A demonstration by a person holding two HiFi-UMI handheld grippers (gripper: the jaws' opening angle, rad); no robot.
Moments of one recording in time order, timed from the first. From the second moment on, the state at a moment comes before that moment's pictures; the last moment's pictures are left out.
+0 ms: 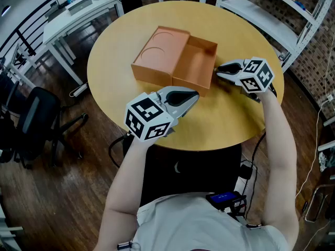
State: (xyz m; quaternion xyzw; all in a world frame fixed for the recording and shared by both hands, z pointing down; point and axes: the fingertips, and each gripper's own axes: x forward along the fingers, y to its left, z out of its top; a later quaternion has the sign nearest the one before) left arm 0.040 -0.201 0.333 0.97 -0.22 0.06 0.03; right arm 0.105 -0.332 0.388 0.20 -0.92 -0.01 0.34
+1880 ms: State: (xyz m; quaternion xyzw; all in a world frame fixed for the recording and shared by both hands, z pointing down) left arm 0.037 -0.205 0.335 0.97 -0.22 0.07 0.03; right arm -0.006 -0.355 0.389 0.15 -0.93 -0.02 0.33
